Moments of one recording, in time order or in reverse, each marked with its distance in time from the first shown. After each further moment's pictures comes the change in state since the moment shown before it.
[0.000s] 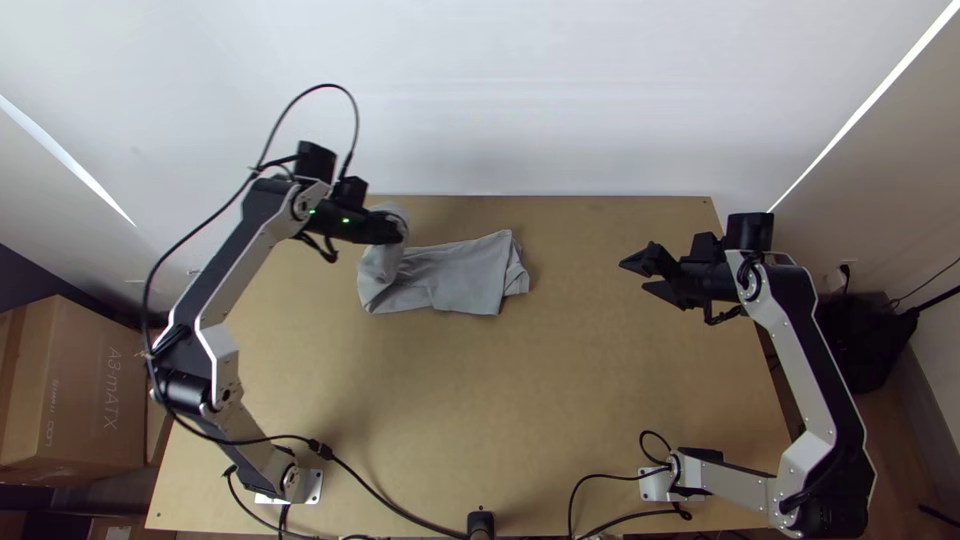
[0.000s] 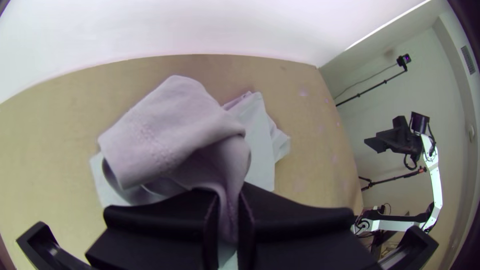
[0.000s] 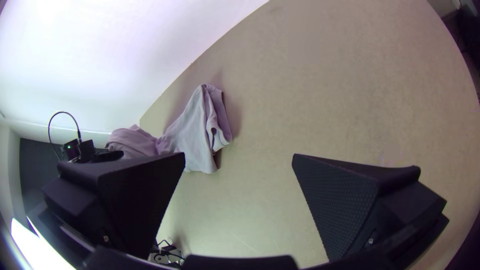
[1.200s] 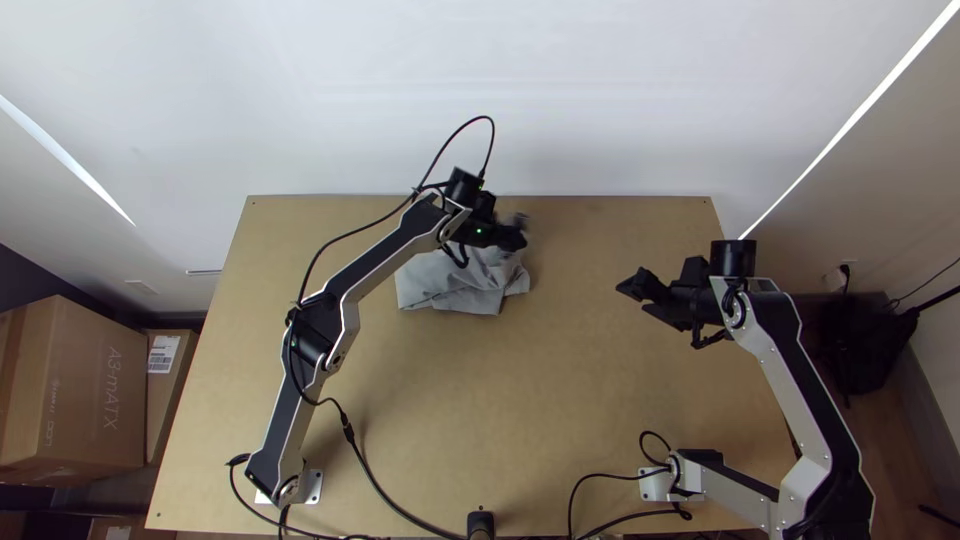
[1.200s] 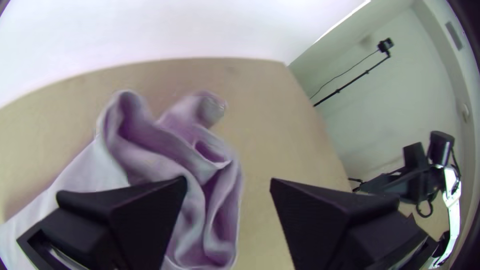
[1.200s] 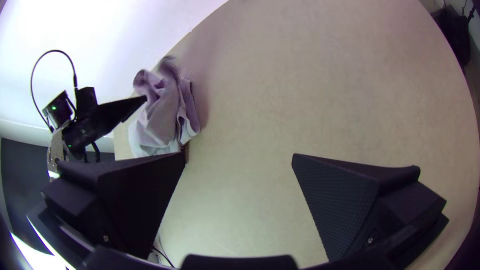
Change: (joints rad) left arm -0.383 0.491 0.393 0.399 -0.097 -0.296; right arm 0.059 -0.093 -0.187 0.076 0.148 0.014
